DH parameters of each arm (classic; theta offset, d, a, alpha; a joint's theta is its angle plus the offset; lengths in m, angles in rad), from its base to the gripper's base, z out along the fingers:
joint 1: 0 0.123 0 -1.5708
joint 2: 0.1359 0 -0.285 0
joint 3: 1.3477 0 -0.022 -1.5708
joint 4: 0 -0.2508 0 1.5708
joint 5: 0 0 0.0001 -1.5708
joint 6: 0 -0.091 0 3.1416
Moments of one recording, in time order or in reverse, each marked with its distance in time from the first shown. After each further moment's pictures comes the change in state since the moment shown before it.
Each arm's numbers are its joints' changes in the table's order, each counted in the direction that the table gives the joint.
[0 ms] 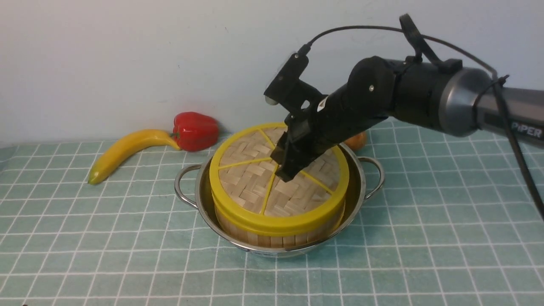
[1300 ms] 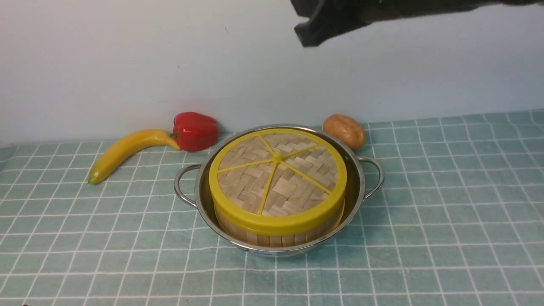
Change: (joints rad) right arm -0.005 -0.468 0.000 0.107 -0.094 -0.310; left arm 0.000 0.000 0.000 0.000 0.000 0.000
